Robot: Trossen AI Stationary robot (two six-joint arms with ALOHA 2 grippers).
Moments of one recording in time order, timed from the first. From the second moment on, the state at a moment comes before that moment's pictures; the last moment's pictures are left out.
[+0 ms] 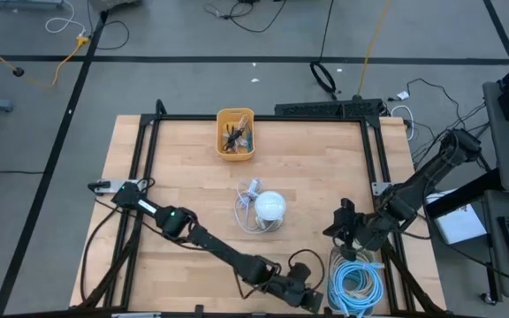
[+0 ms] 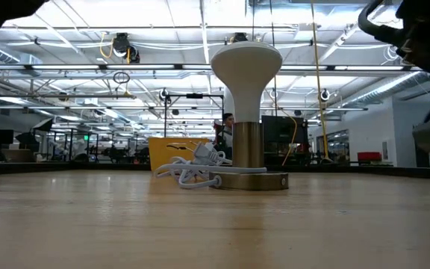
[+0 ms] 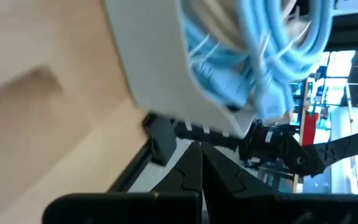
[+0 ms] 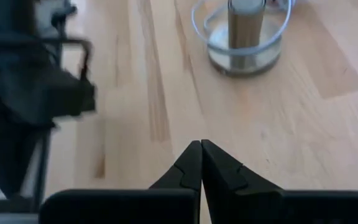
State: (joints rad) left arm -0.49 2.66 2.29 -0.08 -0.11 -1.55; right arm 0.74 1.02 0.67 -0.51 0.44 0.85
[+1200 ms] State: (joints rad) left arm -0.53 2.29 2.29 -0.63 -0.61 -1.23; right arm 0.73 1.41 0.96 -0.40 0.18 0.65
